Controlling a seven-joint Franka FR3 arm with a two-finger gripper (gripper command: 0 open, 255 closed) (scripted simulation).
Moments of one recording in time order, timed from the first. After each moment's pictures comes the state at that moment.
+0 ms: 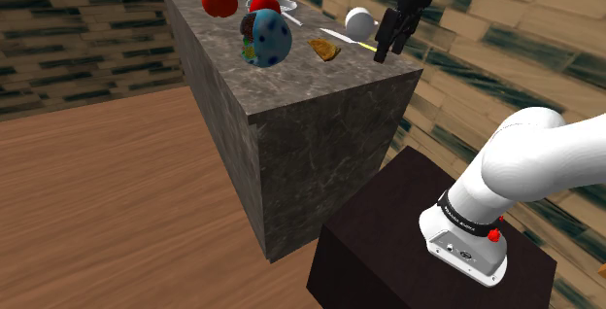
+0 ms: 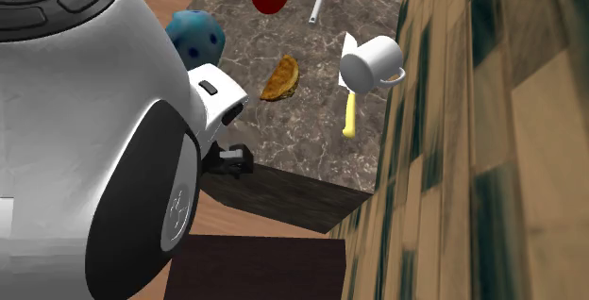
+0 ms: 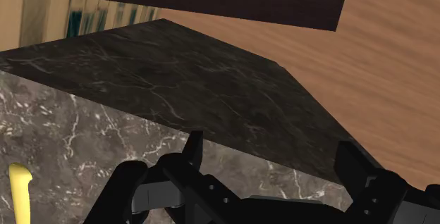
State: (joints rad) arm 0.02 -0.82 0.04 -2.43 0.10 1.67 -0.05
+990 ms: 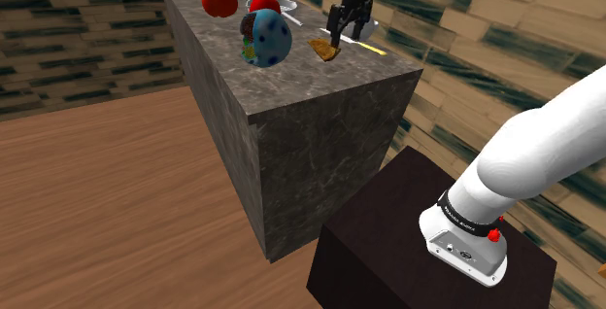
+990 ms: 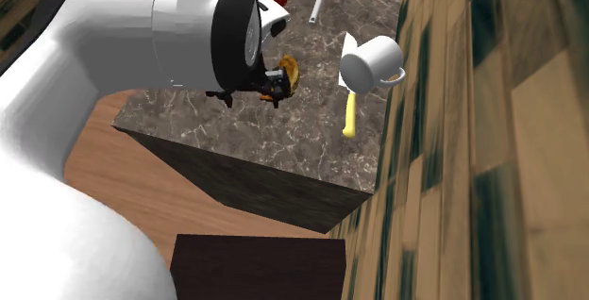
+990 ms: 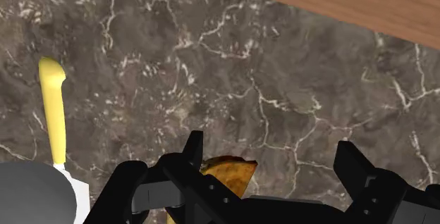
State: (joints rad) arm -0.06 -0.30 0.04 -2.12 -0.01 1.85 -0.02
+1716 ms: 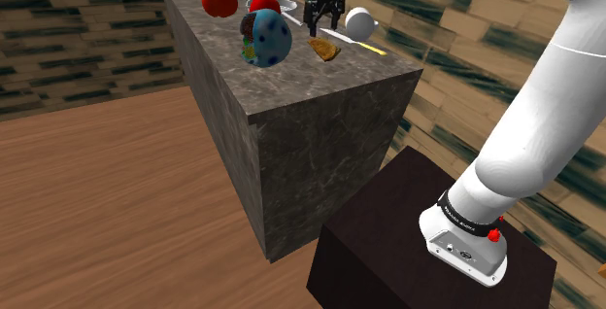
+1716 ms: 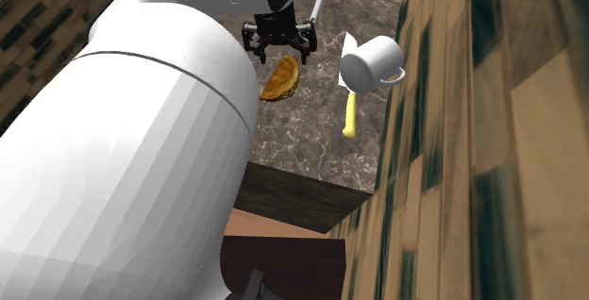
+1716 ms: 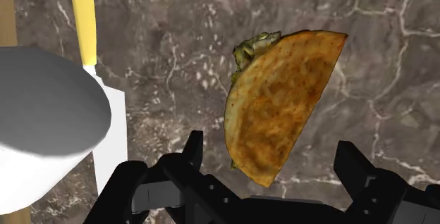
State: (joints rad) arm -0.09 0.13 0.03 -1.68 -0.11 1.82 0.03
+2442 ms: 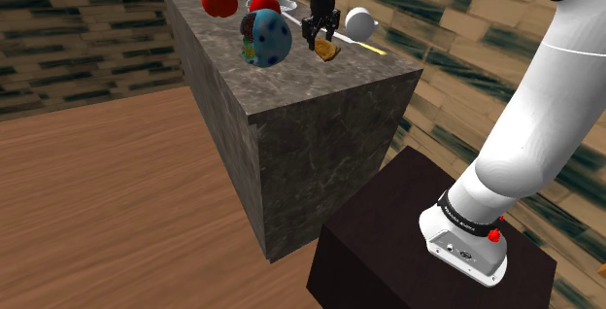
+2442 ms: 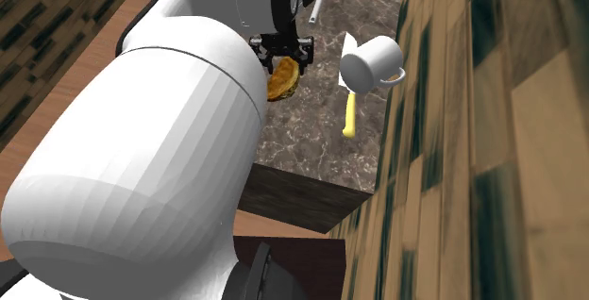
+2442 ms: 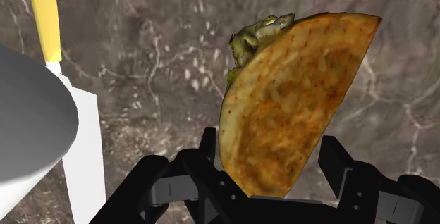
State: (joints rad) arm -0.09 0.17 0.02 -1.73 -0.12 1.92 0.05
